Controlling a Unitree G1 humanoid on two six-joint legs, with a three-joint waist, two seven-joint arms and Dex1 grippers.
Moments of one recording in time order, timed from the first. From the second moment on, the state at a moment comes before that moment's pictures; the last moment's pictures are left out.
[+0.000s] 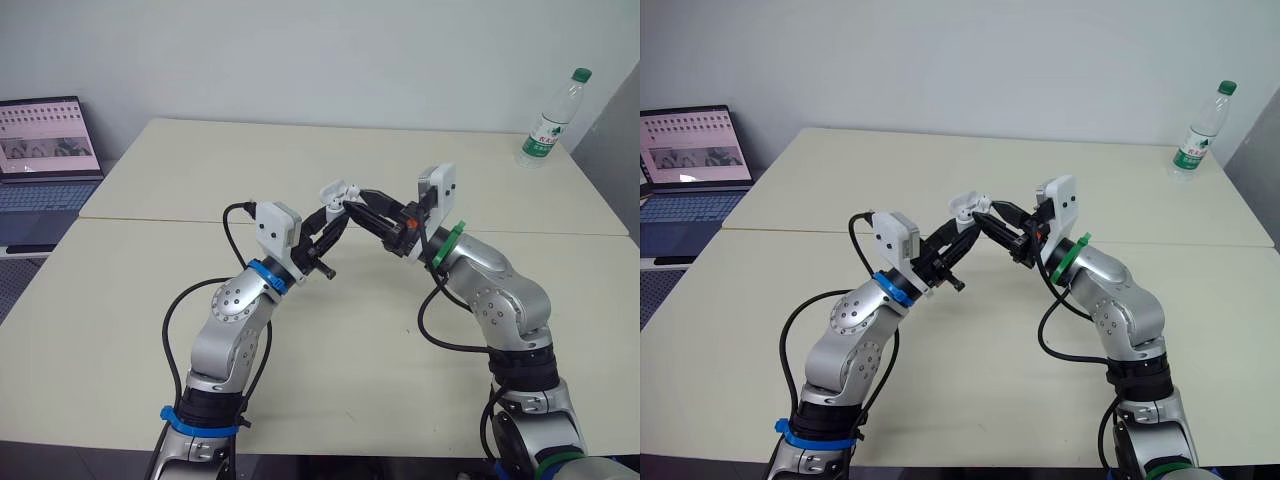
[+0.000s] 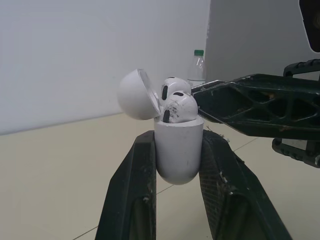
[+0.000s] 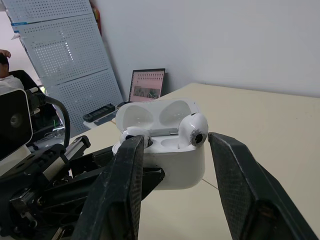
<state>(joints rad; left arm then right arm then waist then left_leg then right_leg) -0.35 0.19 -0.06 -0.24 -0.33 0.23 -0.49 -0.58 -0.22 0.02 -0.22 0.55 0.62 0.52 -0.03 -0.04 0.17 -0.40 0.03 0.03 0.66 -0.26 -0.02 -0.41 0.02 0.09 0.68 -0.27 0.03</state>
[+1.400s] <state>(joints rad) -0.35 0.19 -0.07 -0.24 -0.33 0.21 -0.49 -0.62 -0.17 -0.02 -0.22 0.59 0.67 0.48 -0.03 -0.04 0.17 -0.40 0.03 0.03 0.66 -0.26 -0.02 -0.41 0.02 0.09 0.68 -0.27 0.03</state>
